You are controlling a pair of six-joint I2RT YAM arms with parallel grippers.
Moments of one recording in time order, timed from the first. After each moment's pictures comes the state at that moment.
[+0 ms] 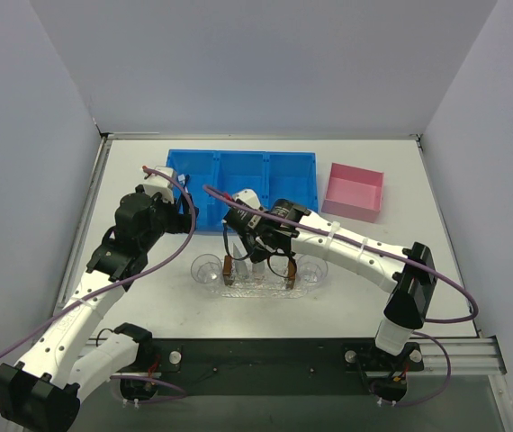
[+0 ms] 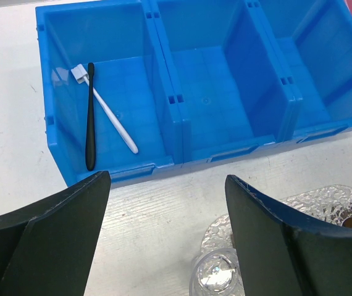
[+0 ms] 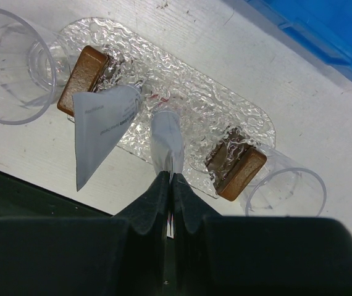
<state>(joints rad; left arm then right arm) -0.37 0.91 0.81 -0.24 -0.05 -0.14 1.07 1.72 1.60 -1.04 0.32 0.47</state>
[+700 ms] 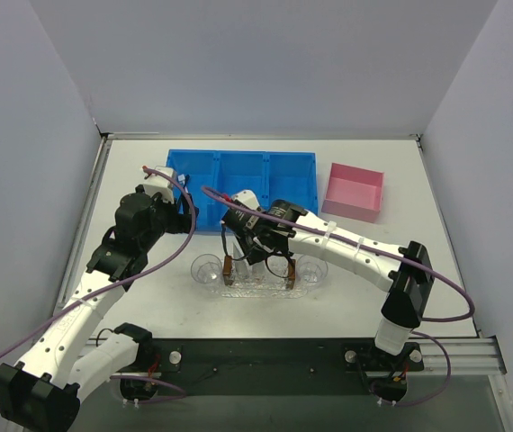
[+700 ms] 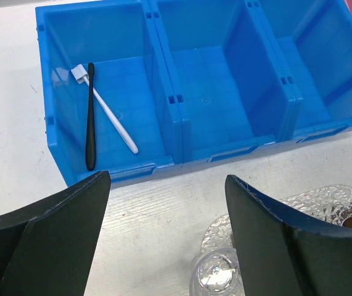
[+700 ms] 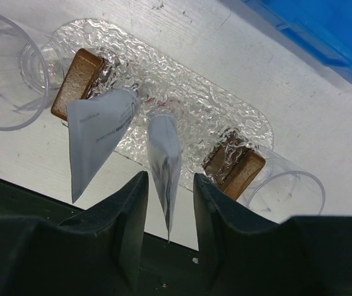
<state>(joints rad) -0.37 0.91 0.81 -0.24 -0.05 -0.14 1.07 1.73 1.60 -1.04 0.33 0.47</state>
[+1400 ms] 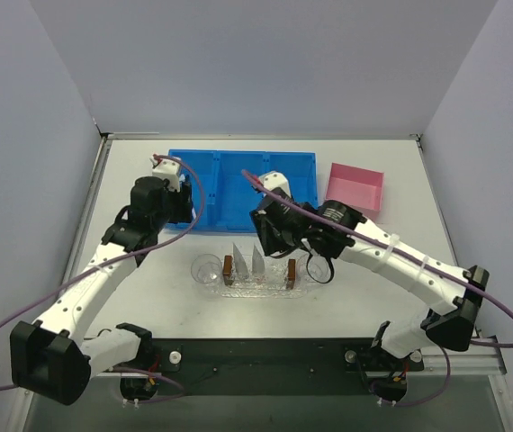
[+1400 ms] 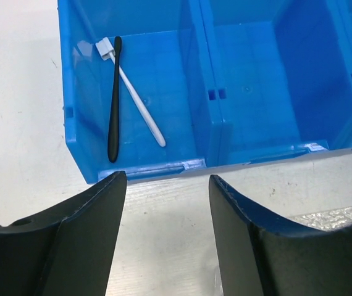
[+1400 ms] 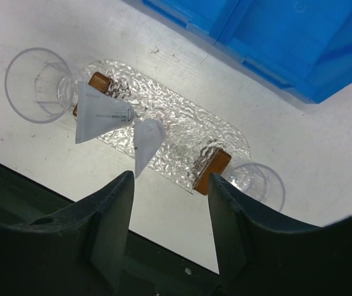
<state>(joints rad) -0.34 1.07 0.86 -0.24 -0.12 -0.13 1.04 1.48 1.51 -0.97 0.35 0.42</state>
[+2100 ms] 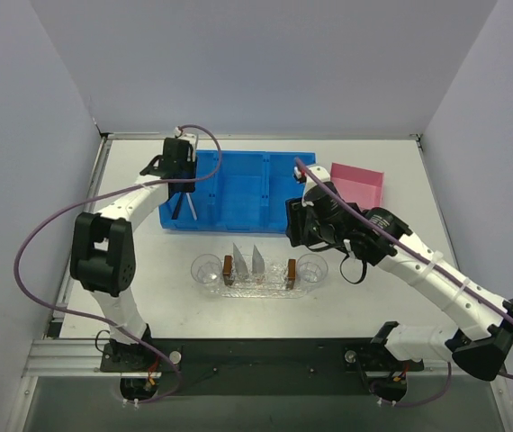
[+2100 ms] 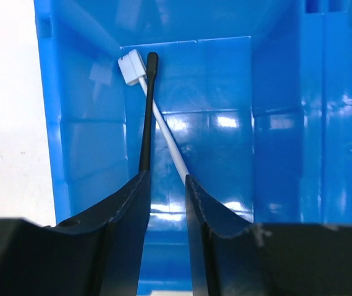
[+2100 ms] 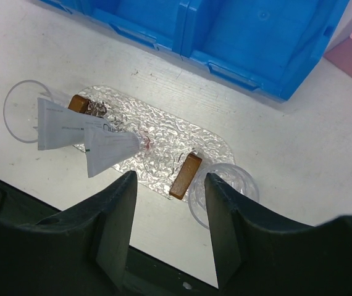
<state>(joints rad) -0.25 1.79 1.36 -0.32 -0.19 -0.07 0.84 1.22 1.29 -0.81 0.24 0.39</state>
